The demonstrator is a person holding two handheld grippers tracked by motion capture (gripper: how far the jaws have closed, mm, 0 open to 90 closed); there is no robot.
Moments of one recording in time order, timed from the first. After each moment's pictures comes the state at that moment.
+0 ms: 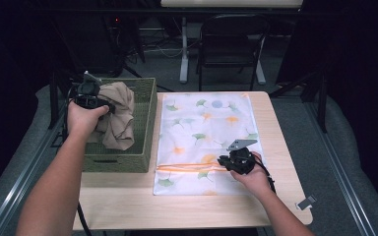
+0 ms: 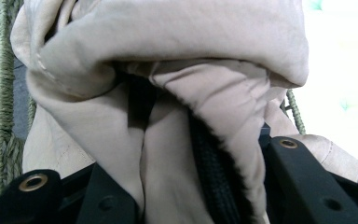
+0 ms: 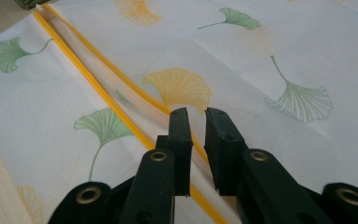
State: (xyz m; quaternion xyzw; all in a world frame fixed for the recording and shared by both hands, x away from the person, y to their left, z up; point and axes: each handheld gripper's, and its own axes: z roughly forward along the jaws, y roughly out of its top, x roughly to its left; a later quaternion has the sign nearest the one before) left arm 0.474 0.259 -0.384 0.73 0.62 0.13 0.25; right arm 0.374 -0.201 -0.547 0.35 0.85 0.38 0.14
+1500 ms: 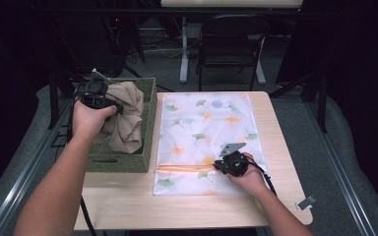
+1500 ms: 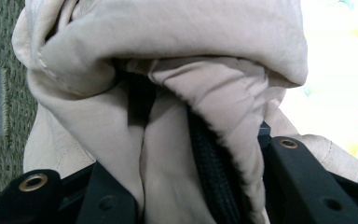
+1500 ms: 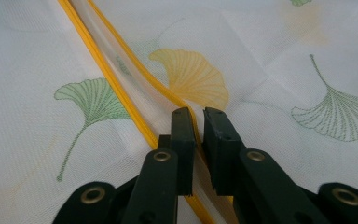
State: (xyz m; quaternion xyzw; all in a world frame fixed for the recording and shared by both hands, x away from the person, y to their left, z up) left arm 0.455 0.229 -0.364 0.75 0.60 0.12 0.25; right arm 0.384 -0.190 -0.575 0.28 0.89 0.34 0.13
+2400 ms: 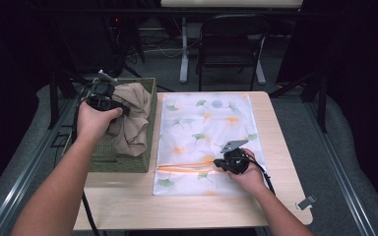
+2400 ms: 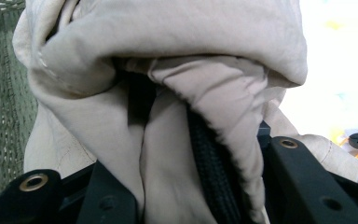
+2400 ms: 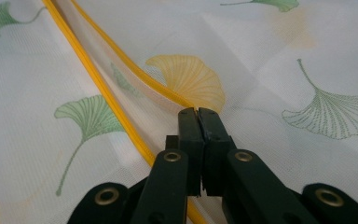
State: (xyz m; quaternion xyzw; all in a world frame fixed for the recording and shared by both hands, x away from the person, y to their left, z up) left arm 0.444 0.210 -0.359 0.77 0.58 0.11 0.26; right arm 0.388 -0.191 -0.568 0.31 0.87 0.36 0.11
